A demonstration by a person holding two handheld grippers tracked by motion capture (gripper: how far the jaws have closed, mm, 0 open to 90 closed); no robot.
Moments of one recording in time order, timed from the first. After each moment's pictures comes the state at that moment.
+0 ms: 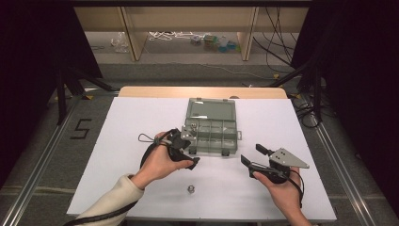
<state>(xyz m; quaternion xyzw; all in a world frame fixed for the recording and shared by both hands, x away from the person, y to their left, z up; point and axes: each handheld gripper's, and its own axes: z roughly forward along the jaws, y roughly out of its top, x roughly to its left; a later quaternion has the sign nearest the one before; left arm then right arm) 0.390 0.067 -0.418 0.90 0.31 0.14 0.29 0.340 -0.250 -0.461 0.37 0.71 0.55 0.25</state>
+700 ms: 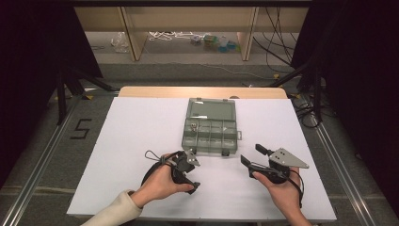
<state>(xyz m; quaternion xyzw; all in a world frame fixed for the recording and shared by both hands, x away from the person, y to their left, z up) 0.354 0.056 -0.453 0.93 0.25 0.08 0.24 0.340 -0.250 -0.460 0.37 0.71 0.55 0.25</state>
